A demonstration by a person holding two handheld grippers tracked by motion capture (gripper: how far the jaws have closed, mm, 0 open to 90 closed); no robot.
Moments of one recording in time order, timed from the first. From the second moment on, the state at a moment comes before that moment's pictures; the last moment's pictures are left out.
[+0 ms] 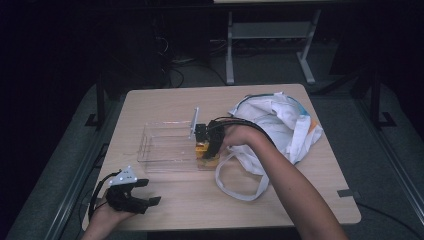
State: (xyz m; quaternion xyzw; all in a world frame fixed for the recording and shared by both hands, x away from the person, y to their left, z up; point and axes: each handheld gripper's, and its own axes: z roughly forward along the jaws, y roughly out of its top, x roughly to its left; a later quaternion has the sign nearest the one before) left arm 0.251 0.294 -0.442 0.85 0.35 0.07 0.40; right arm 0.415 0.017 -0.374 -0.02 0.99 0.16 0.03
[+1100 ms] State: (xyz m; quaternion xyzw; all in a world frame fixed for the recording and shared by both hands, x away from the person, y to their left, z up) left arm 0.252 0.293 -0.442 0.84 0.35 0.07 0.40; right arm 0.412 -0.028 -0.330 0.08 0.97 0.24 0.05
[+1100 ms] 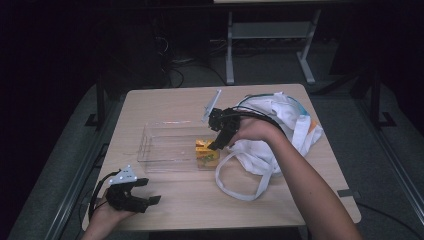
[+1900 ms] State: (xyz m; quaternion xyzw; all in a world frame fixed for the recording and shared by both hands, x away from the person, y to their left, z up) left arm 0.252 0.295 -0.442 0.84 0.35 0.07 0.40; right arm 0.391 -0.114 -0.329 0.24 0.92 0.30 0.11
